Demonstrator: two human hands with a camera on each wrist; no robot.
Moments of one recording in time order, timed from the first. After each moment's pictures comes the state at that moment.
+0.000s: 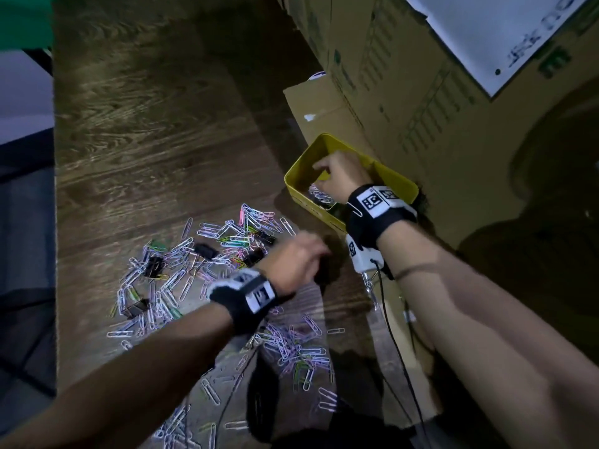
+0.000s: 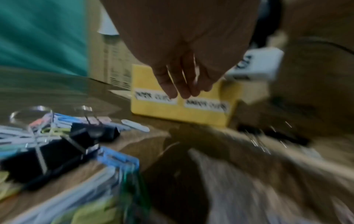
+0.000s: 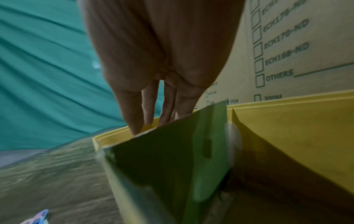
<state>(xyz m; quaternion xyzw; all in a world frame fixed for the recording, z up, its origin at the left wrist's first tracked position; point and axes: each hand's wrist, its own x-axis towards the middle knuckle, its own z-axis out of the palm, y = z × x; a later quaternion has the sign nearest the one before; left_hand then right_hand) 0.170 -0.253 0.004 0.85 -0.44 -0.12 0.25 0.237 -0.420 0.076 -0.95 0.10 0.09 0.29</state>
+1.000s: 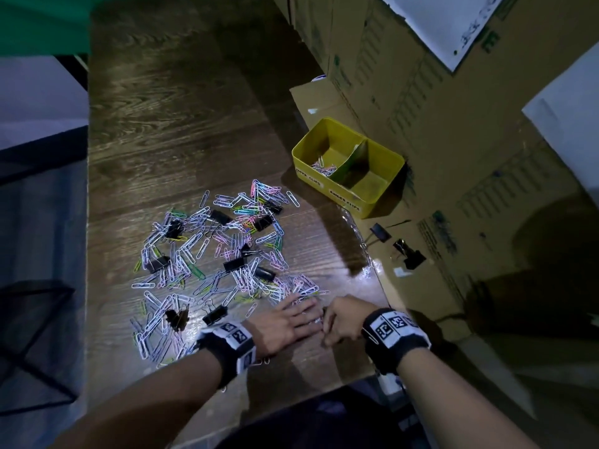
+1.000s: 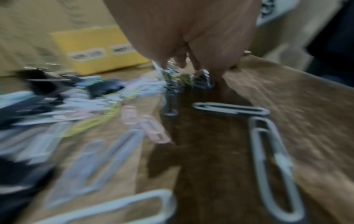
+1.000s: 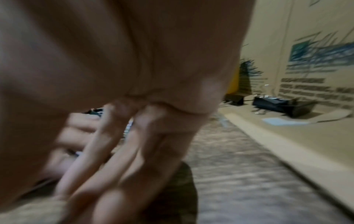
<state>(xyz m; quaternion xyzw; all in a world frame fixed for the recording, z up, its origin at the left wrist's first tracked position) 0.009 -0.161 -0.029 0.75 -0.64 -0.15 -0.08 -0.024 -0.363 0.016 -0.83 0.01 0.49 0.28</state>
